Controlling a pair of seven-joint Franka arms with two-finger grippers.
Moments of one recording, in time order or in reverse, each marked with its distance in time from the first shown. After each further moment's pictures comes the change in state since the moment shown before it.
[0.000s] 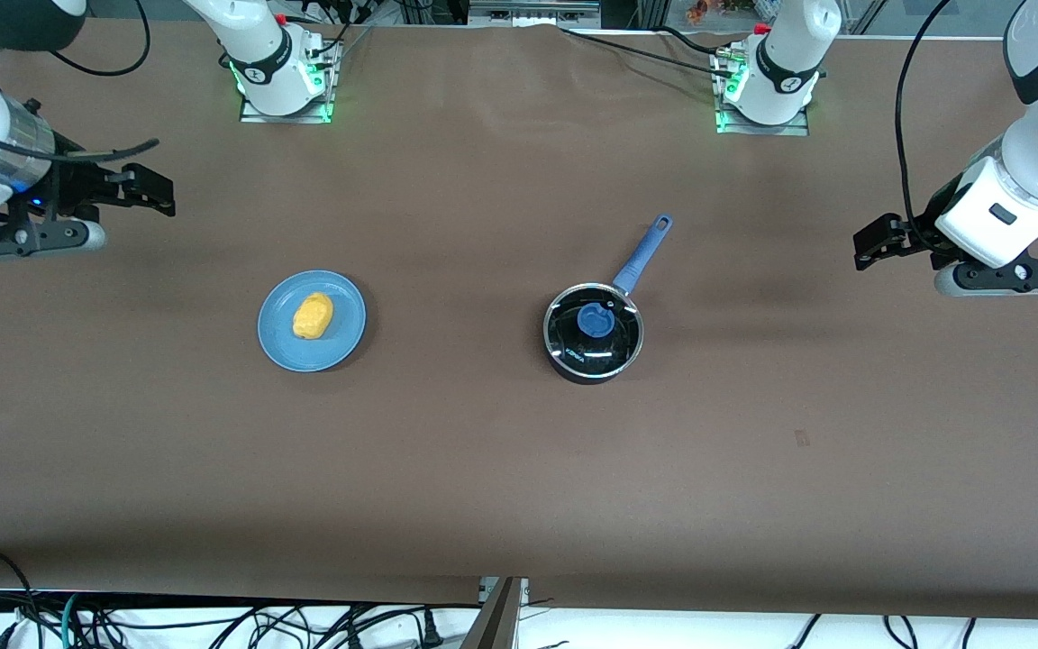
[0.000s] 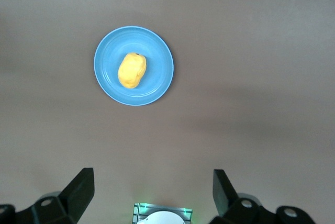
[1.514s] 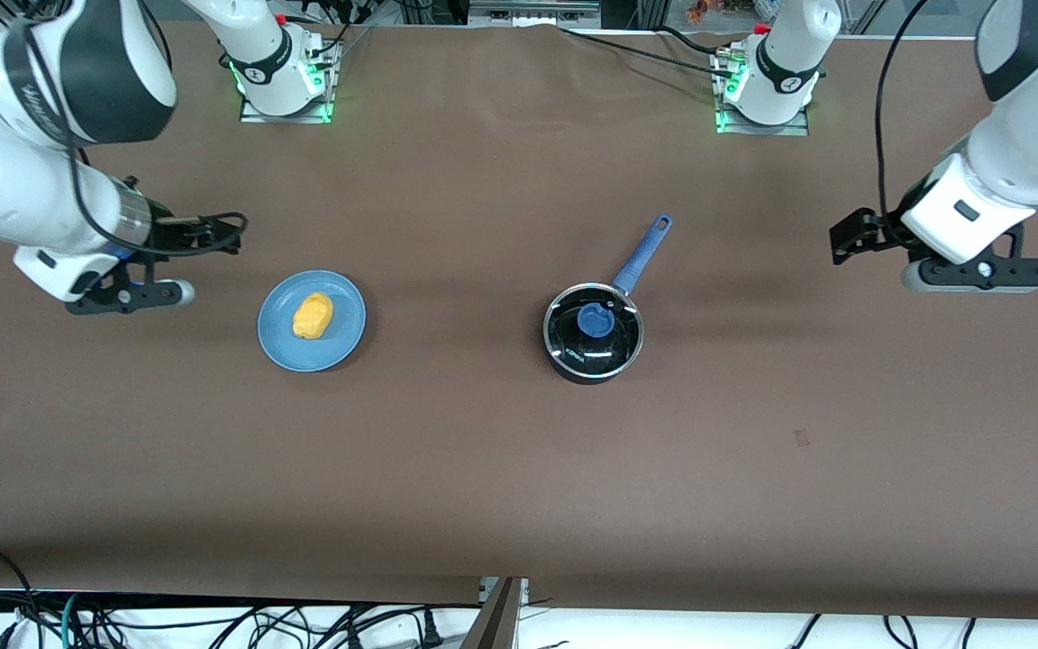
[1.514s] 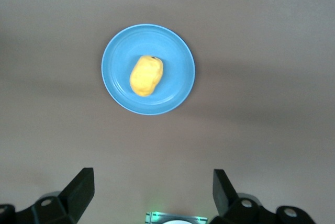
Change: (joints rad) left arm -0.009 0.008 -0.061 -0.001 0.000 0.001 -0.053; right arm 0.090 0.138 0.001 -0.002 0.000 0.079 0.107
